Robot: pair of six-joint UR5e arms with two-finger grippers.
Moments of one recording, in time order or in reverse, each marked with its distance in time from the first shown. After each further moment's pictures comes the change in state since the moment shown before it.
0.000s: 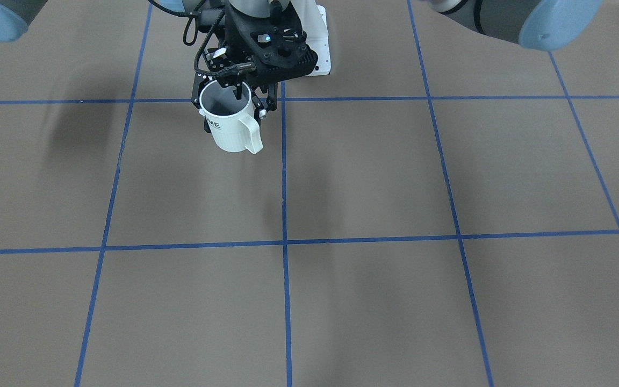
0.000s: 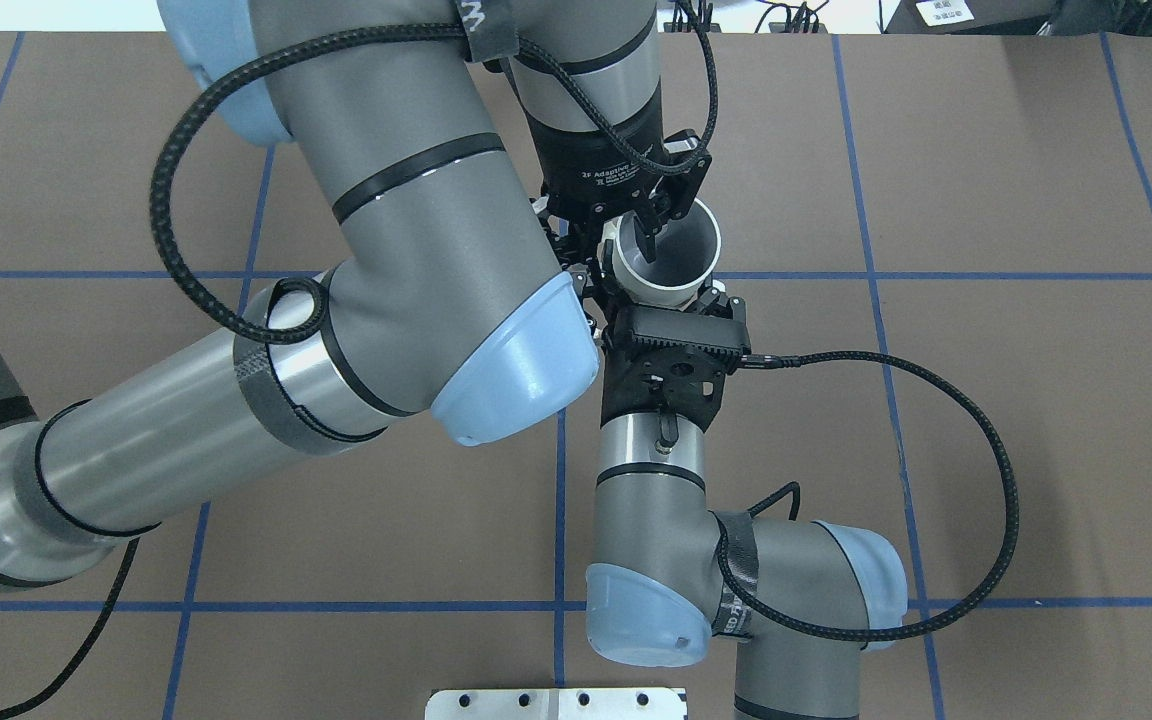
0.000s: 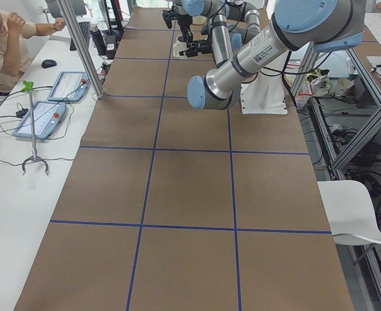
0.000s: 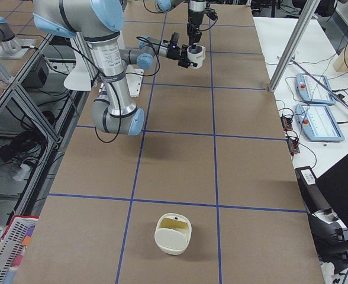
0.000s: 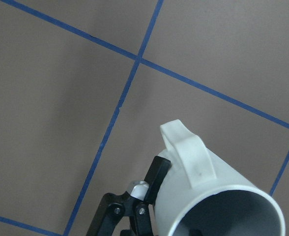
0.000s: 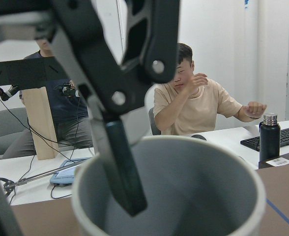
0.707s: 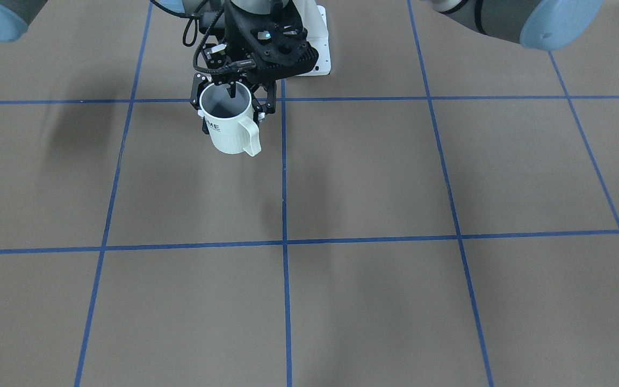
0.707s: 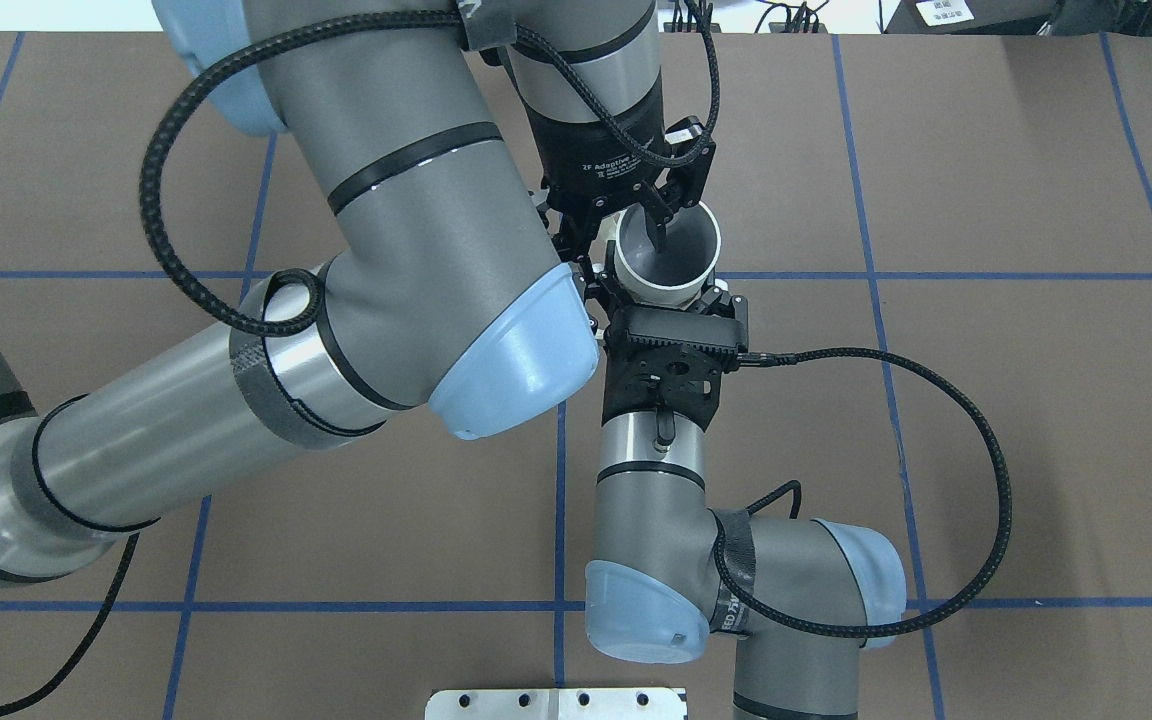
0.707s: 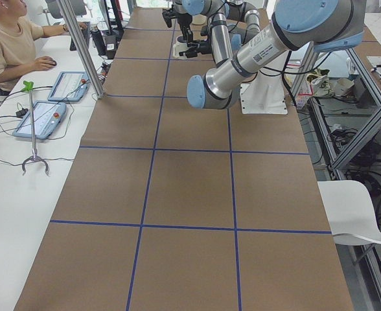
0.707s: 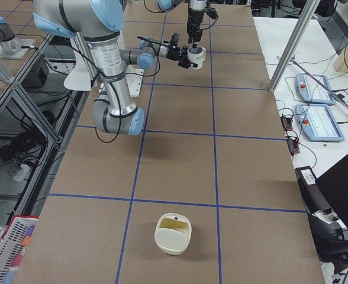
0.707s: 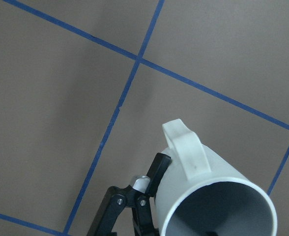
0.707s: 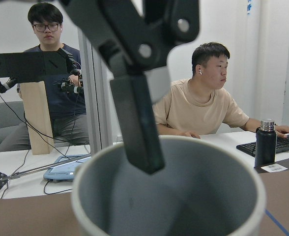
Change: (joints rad) left arm -0.007 -0.005 -0.002 0.002 -0.010 -0.002; right arm 0.003 0.001 -0.004 -0.019 -0.001 -0.007
